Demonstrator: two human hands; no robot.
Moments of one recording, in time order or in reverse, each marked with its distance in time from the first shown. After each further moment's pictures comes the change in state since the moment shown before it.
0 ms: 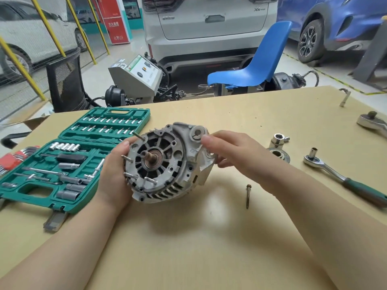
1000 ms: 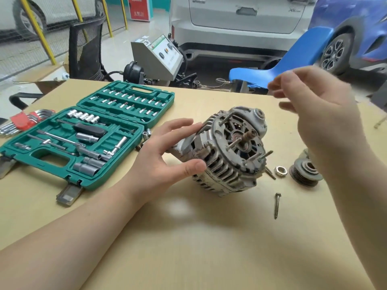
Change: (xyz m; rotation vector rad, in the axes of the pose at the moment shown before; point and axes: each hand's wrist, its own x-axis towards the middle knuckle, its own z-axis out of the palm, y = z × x) left_hand -0.021 0.015 0.006 0.444 -0.194 0.265; right_hand 0.015 -0.055 -0.013 -0.176 0.480 -0.414
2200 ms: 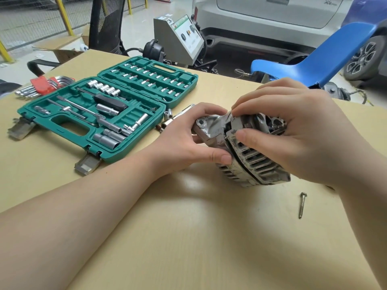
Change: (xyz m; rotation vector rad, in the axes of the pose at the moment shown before) left_hand 0.014 -0.018 -0.004 -0.318 -0.093 -0.146; right_hand -0.018 -0.024 0.045 -0.461 -0.516 -0.428
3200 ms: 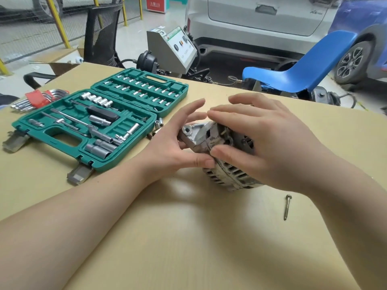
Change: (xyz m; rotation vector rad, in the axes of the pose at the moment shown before) left_hand 0.000 -0.001 0.000 0.050 -0.005 0.025; right_hand -0.004 0.002 0.006 -0.251 -0.048 -0.077
